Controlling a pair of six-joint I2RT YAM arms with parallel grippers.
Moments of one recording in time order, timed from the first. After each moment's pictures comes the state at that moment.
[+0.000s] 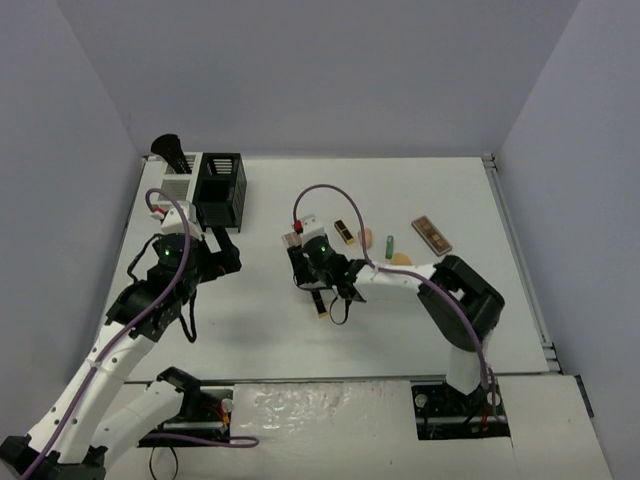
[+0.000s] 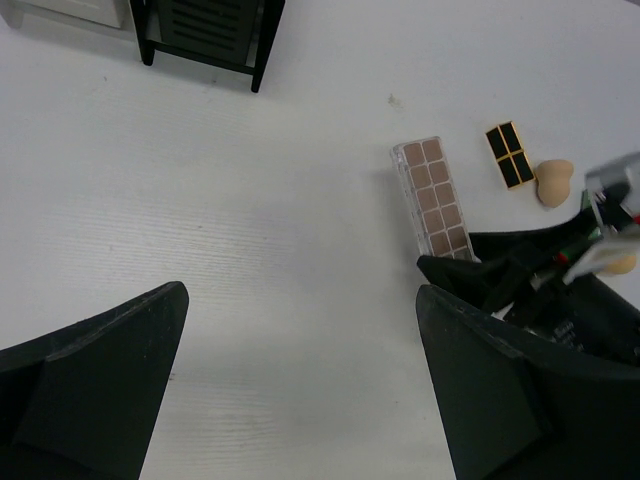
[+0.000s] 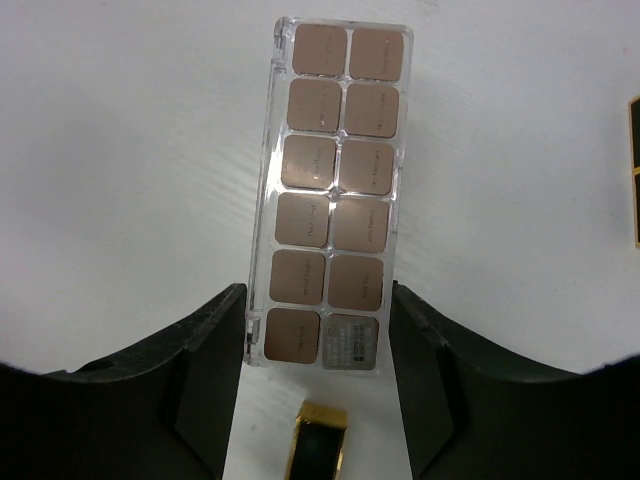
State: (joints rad) left arm -0.43 0.80 0.91 -0.64 -0.29 -0.51; right arm 0.87 1.86 1.02 0.18 0.26 0.29
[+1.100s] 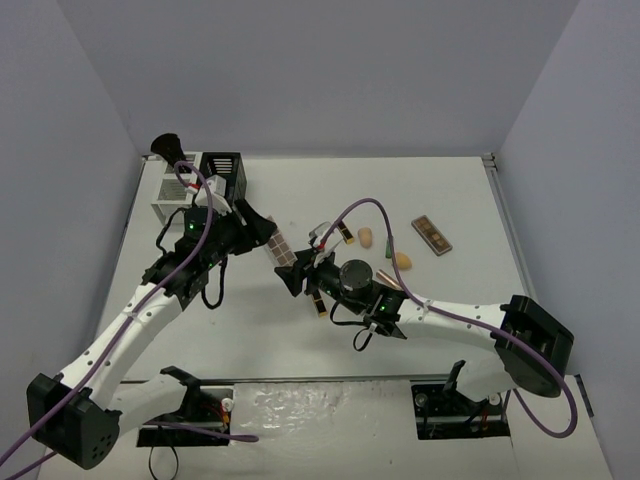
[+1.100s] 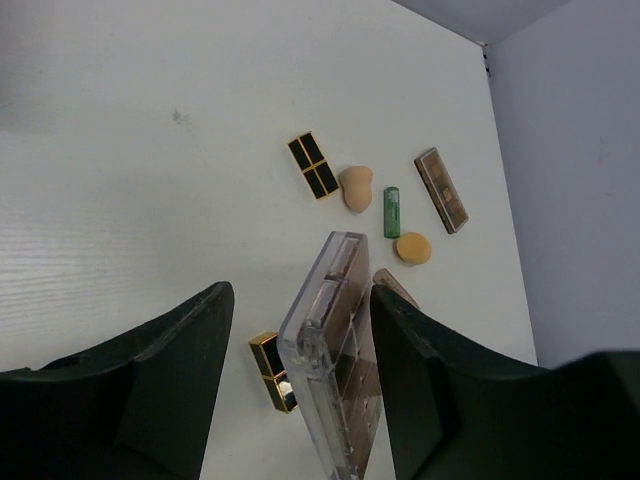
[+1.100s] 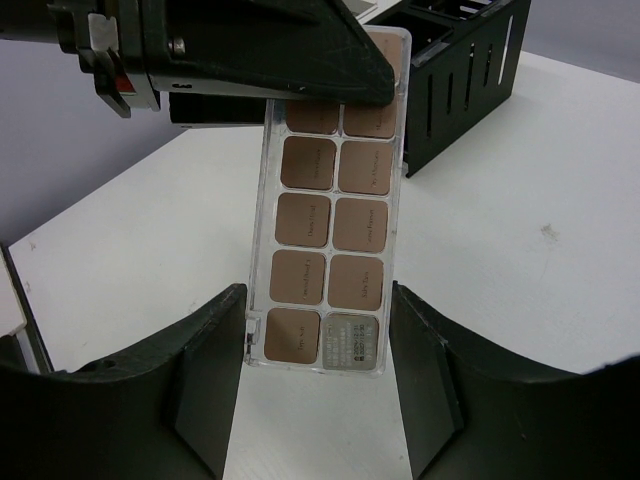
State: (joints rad) left arm -0.43 1.06 0.92 -0.24 0.04 -0.70; right arm 1.03 1.40 0.69 0.65 0.15 0.21
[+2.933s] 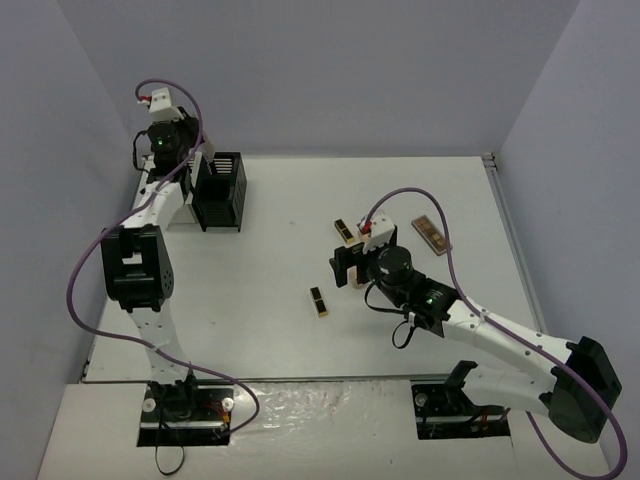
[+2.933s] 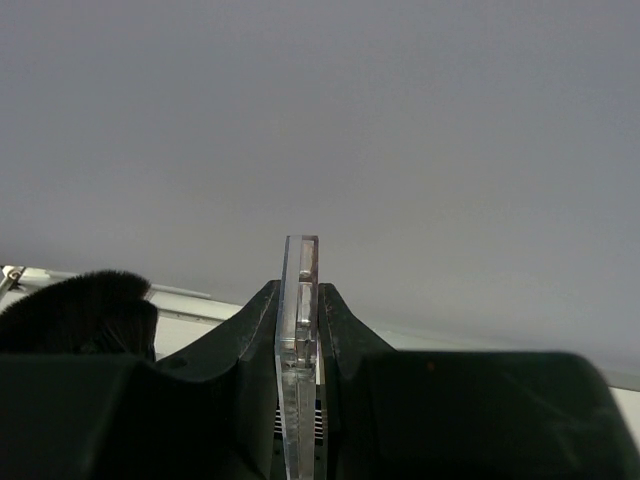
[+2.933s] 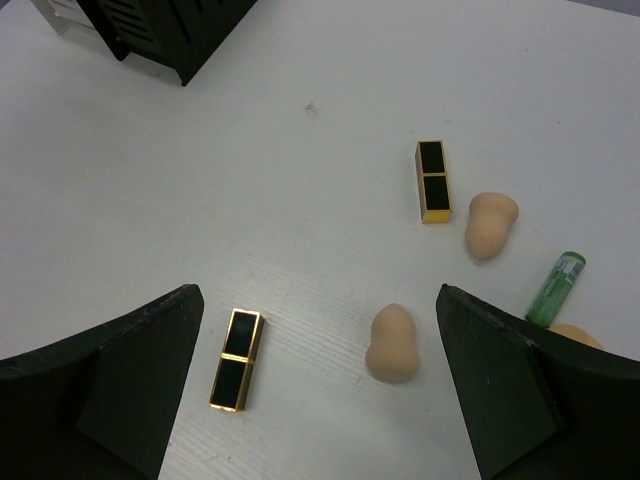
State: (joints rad) left arm 0.04 2.00 1.63 0.41 0.03 -0.28; right arm 0.82 1.08 0.65 0.12 0.28 0.19
